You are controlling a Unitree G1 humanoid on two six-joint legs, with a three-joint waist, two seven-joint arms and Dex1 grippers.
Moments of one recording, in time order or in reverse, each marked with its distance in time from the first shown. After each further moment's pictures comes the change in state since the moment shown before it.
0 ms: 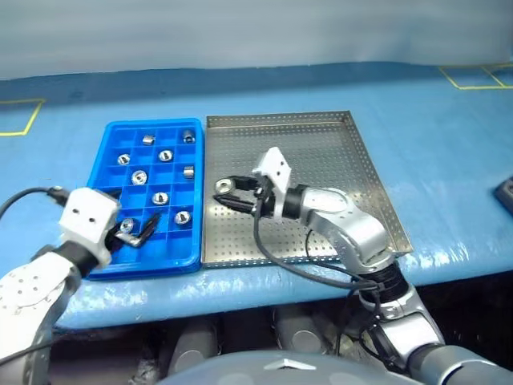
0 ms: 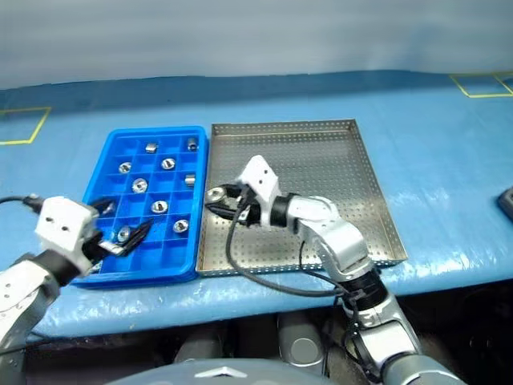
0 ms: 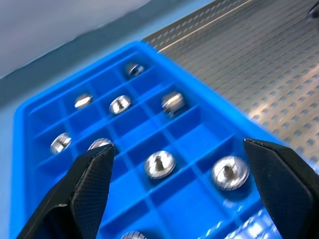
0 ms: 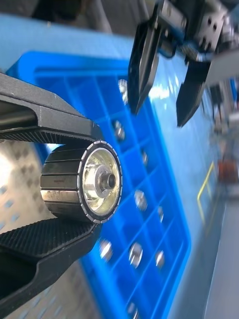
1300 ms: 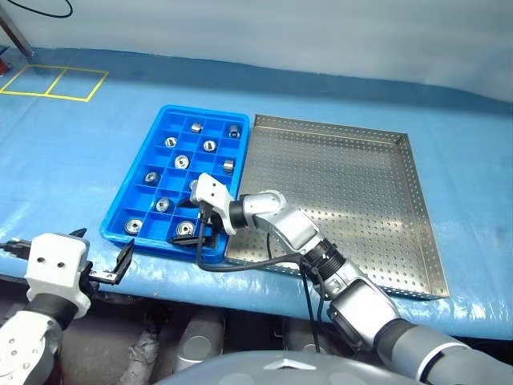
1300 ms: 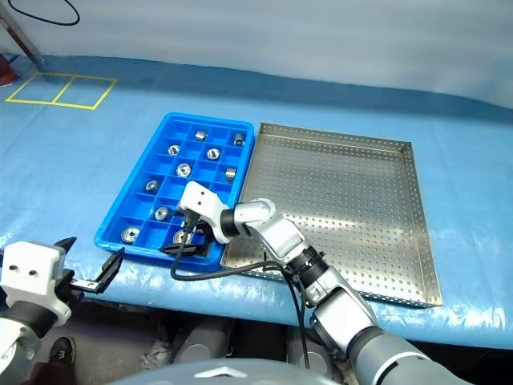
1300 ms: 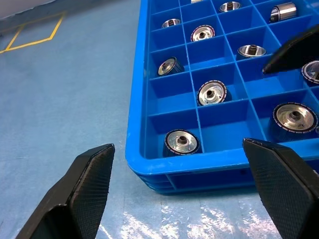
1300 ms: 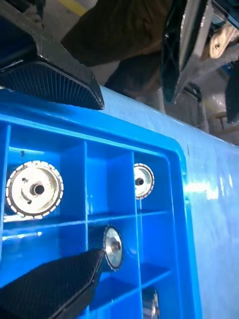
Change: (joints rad) left arm 0.252 -0.061 -0.015 -0.063 -0.090 -0.139 0.195; right arm -0.151 0.197 0.107 0.472 -0.192 -0.201 0.093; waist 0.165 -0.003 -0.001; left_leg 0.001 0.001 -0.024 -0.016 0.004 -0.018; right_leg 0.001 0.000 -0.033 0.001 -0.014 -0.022
